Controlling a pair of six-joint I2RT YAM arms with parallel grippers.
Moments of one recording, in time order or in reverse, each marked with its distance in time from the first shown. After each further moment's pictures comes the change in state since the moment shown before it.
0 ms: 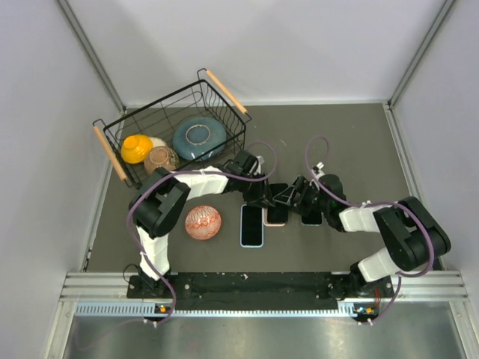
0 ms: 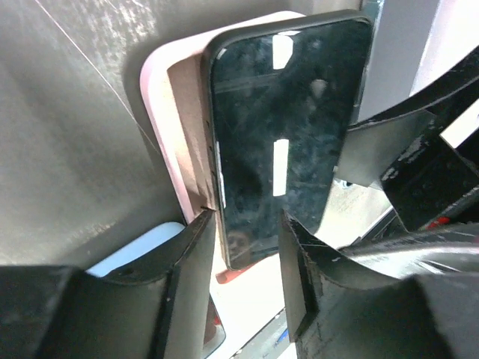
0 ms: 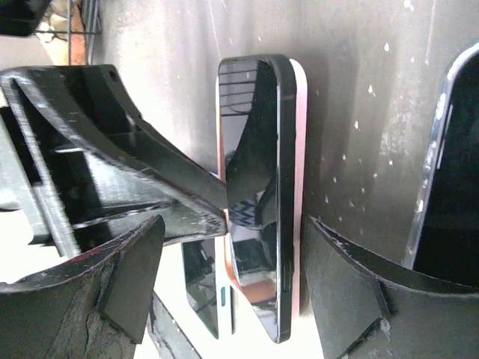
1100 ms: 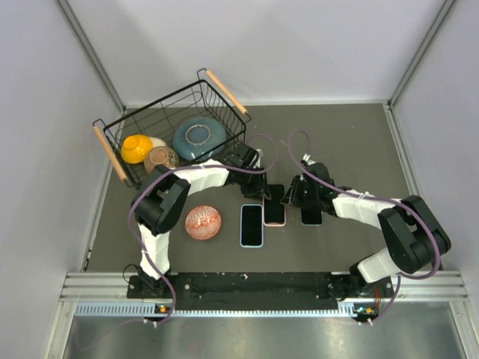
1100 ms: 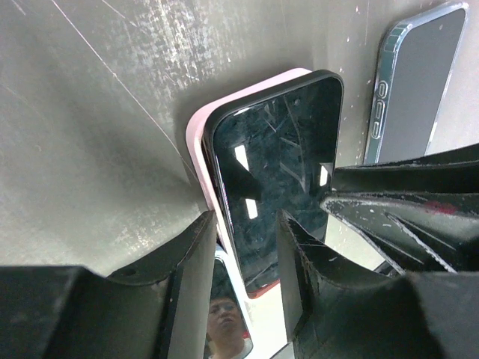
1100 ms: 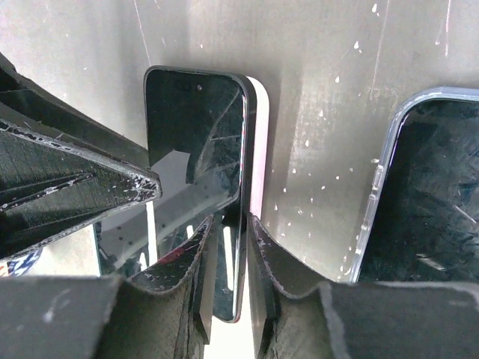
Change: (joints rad) left arm 0.020 0.023 0.108 -0.116 -0.087 0.107; right arm 0.084 -0.025 0.238 -0.522 0.216 -0.289
